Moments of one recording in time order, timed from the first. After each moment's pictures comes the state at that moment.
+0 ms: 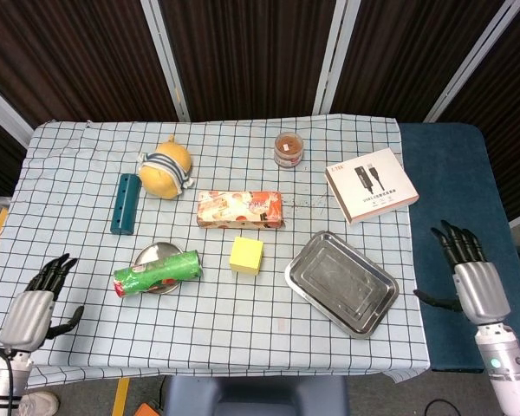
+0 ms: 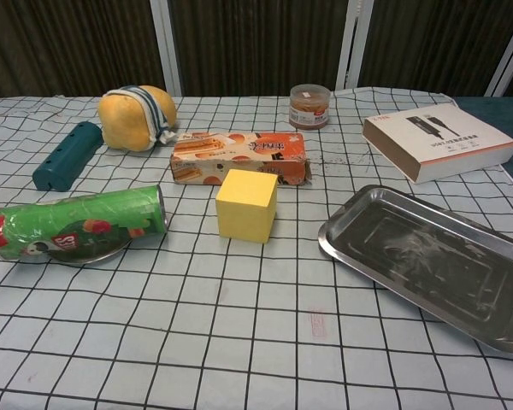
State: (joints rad) left arm -0.15 -1.16 -0.04 -1.72 1.50 1.38 0.06; right arm 0.22 -1.15 0.00 -1.57 -1.48 1.54 0.12
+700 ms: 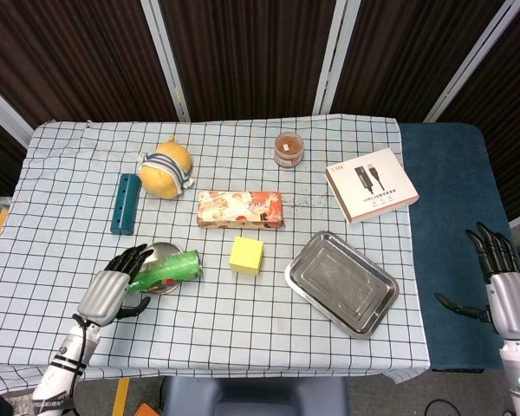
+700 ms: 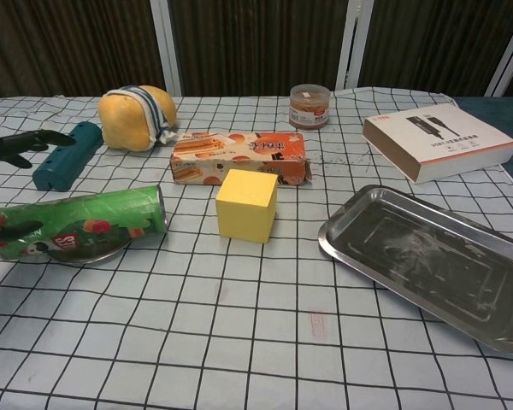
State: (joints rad) left arm -0.35 -1.31 -0.10 -1.79 1.38 1.15 0.25; right arm 0.12 -1.16 0.05 -1.52 -1.55 1.64 0.26
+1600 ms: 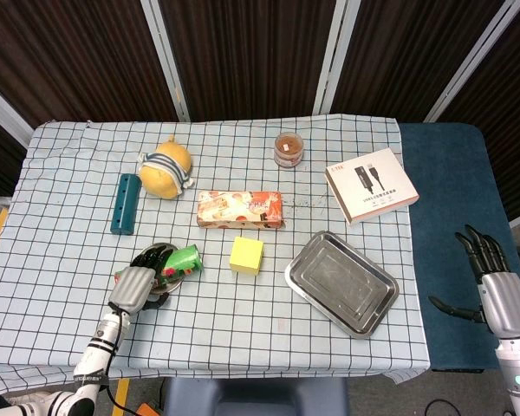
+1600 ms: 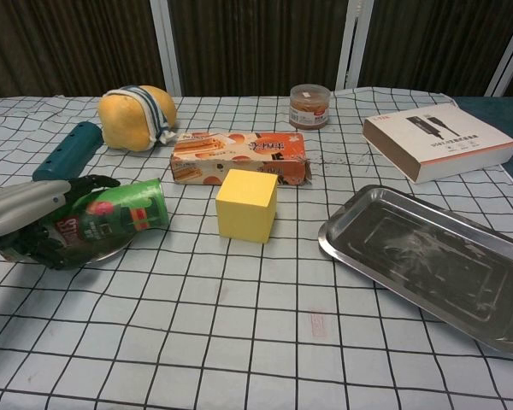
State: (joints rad) left arm -0.46 -1.56 -0.11 -1.51 1.23 1.10 0.32; right arm 0.12 -1.14 0.06 -1.53 -1.58 1.58 0.28
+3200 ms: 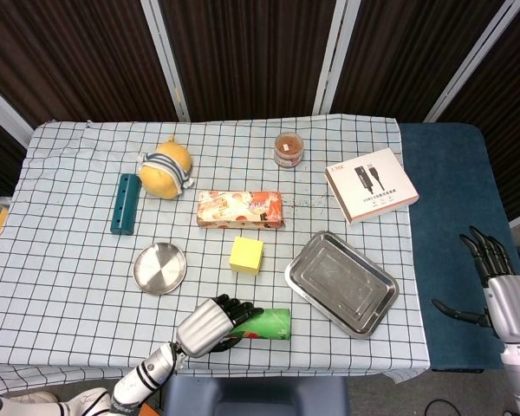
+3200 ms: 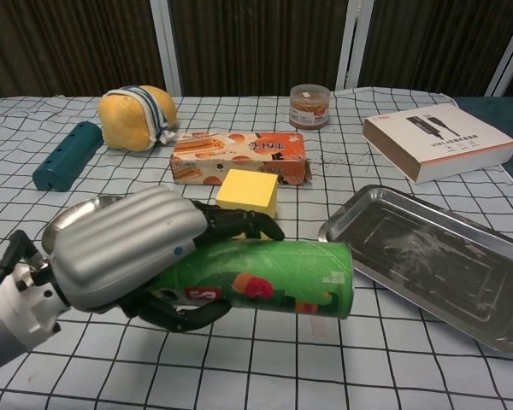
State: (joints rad) left arm -0.56 -1.74 0.03 -1.43 1.85 1.23 0.24; right arm 0.09 -1.12 0.06 -1.53 -1.61 1.61 0.34
